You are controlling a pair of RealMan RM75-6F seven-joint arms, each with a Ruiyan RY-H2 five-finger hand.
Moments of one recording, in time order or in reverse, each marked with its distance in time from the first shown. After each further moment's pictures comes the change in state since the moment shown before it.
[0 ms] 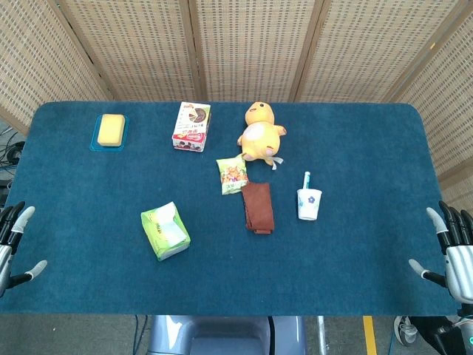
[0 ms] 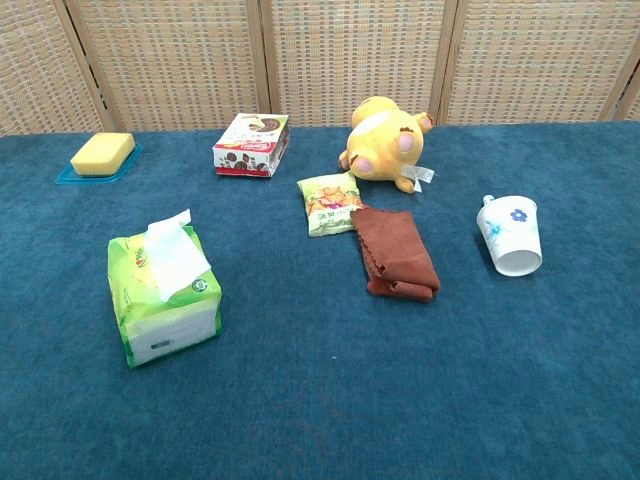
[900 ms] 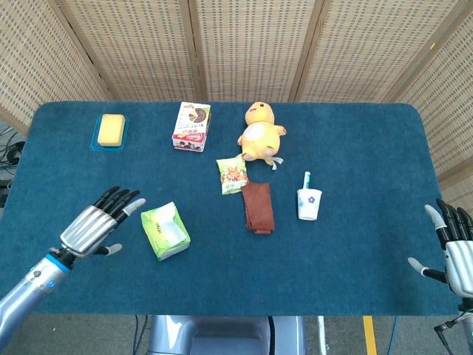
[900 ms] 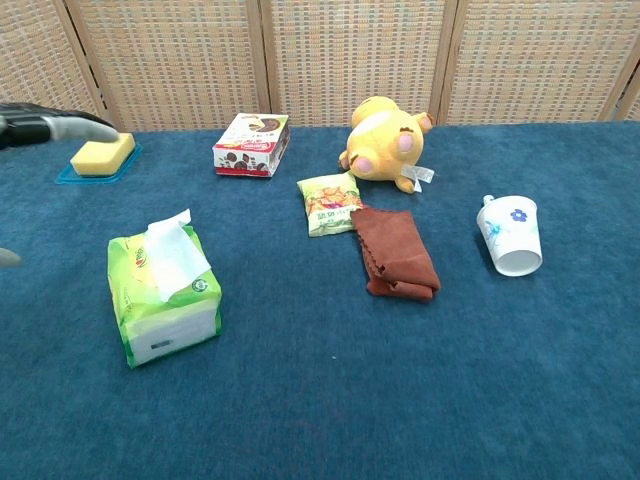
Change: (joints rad) left arm -0.445 -0.035 -0.073 -0.031 0.099 -0.581 0.044; right arm 0.025 0.028 0.004 -0.002 0.035 -0.070 0.072
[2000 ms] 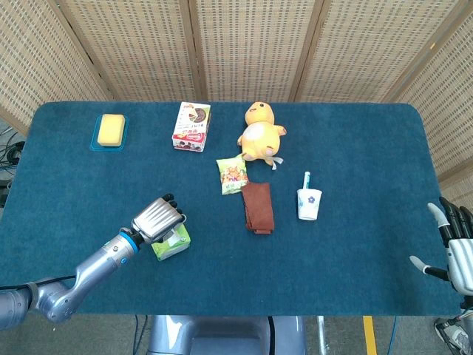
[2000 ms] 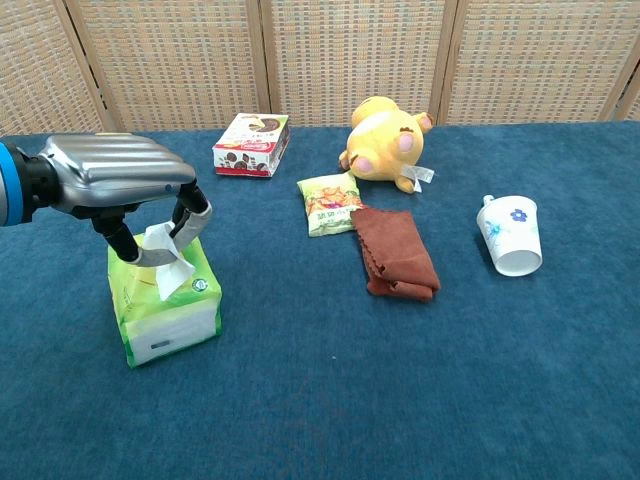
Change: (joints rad) left arm -0.284 -0.216 -0.035 0.001 -0.416 -0.239 0.445; right arm 0.004 0.001 0.005 0.005 0.015 -0.012 0.014
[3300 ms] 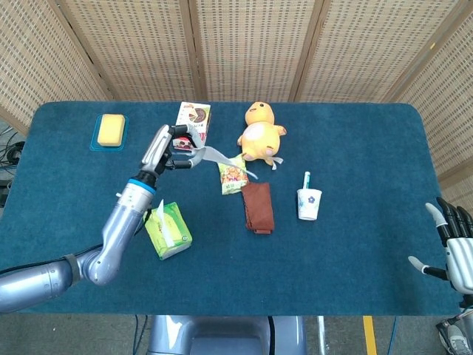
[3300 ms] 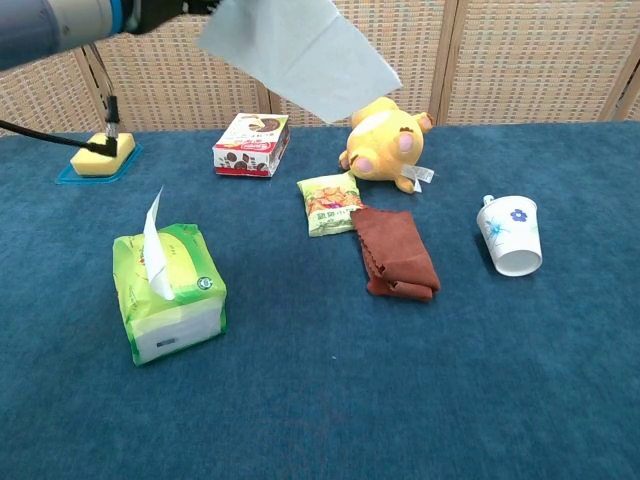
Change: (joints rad) left arm -0.106 -0.183 -0.432 0.102 -0.426 0.136 -0.886; right arm 0.008 0.006 -0.005 0.005 0.002 -0.022 0.031
